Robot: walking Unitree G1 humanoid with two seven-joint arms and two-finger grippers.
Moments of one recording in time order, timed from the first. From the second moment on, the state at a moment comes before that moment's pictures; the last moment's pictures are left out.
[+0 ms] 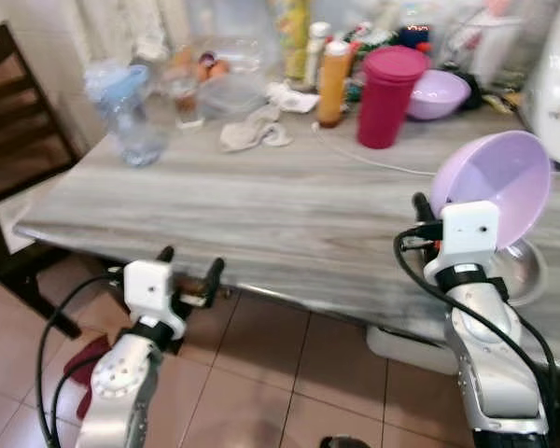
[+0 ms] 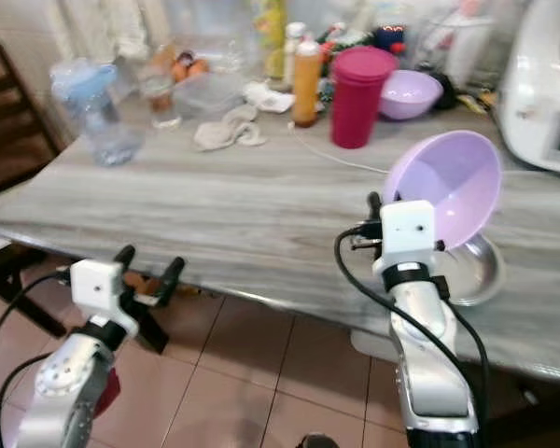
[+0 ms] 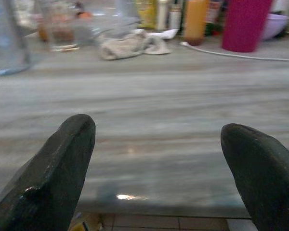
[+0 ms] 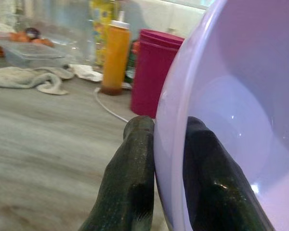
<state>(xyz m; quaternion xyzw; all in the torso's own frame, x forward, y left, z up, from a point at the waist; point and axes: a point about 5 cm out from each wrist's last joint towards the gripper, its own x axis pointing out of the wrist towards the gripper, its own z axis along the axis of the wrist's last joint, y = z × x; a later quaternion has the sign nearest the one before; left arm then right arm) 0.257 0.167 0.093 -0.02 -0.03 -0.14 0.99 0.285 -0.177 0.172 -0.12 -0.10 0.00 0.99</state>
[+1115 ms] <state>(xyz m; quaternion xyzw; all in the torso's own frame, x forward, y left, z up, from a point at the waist) 0.244 0.155 0.101 0.03 -0.04 -0.27 0.96 0.342 -0.129 0.200 -0.16 -0.09 0.21 0.96</state>
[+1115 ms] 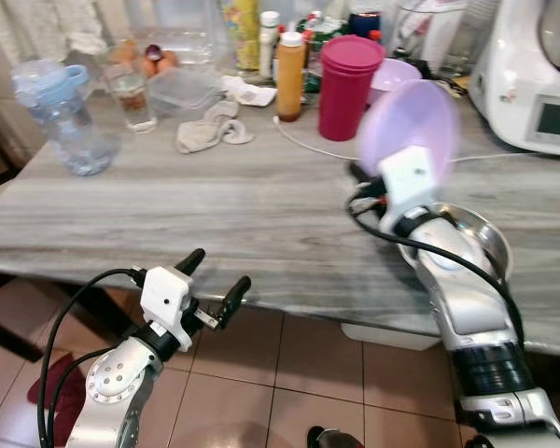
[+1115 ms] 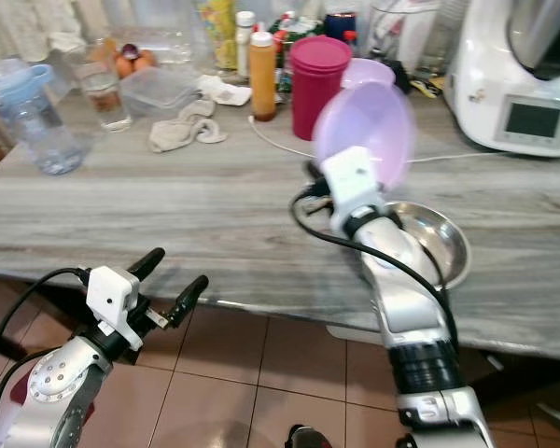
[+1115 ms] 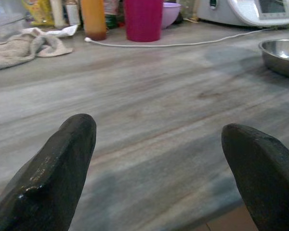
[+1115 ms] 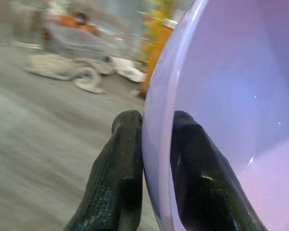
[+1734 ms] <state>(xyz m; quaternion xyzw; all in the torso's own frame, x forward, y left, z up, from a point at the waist) 0.241 0.154 0.104 0.03 -0.05 -0.28 0.96 0.345 -0.119 0.176 -0.20 0.03 0.28 0.94</state>
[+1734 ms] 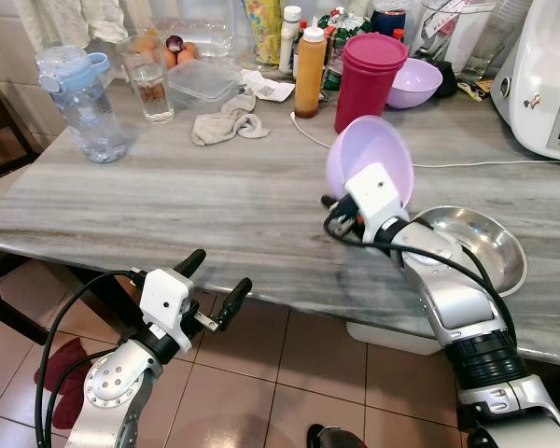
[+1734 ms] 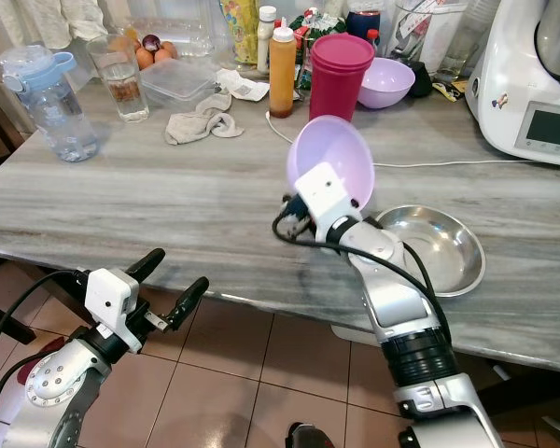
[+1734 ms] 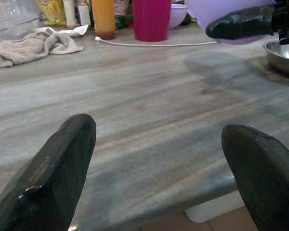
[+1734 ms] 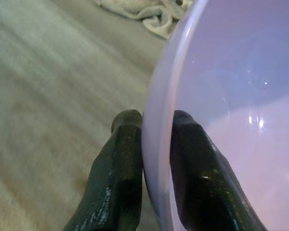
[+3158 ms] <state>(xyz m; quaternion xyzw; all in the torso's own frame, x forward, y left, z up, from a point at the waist) 0.249 0.141 0.113 0.02 -0.05 -0.33 0.94 0.333 -0.125 0.175 -0.24 0.11 0.30 0.92</state>
